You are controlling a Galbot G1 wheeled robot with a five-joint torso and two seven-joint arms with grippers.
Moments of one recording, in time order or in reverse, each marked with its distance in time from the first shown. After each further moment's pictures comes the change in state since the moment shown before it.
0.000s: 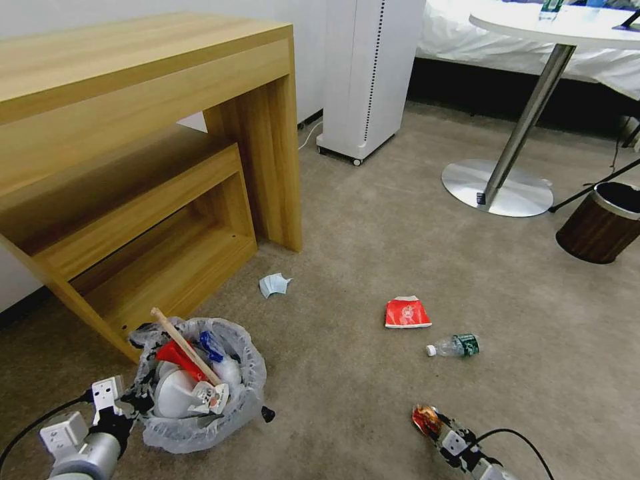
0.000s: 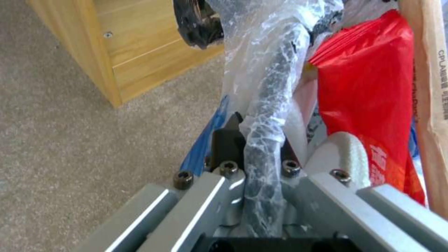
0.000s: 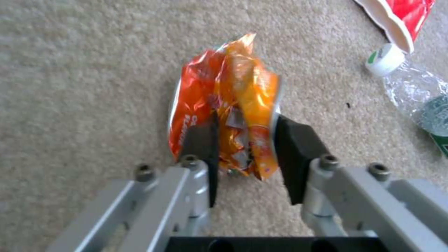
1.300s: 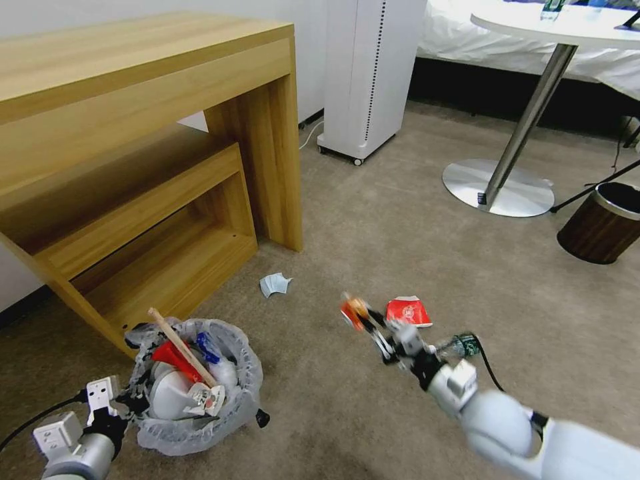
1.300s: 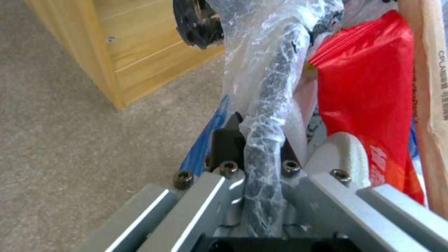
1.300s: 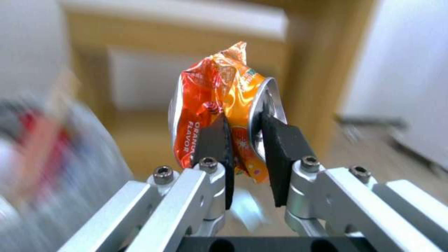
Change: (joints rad) left arm 0.008 0.019 -0.001 -0.042 -0.003 0.035 -0.017; right arm 0.416 -0.121 -0.023 0.705 0.424 0.097 -0.161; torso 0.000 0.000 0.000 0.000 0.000
